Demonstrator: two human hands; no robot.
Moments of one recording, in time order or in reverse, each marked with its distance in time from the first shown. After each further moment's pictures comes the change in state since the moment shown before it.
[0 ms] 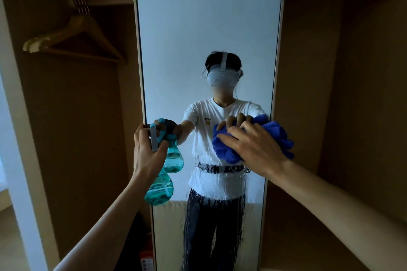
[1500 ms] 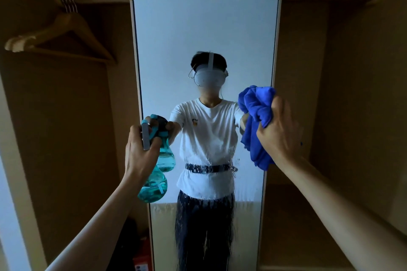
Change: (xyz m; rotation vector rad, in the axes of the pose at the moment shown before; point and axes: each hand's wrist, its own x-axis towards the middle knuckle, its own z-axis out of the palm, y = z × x) left_hand 0.012 0.006 -0.018 -0.086 -0.038 0.022; right_hand 0.010 0.024 -0.016 0.129 0.299 0.846
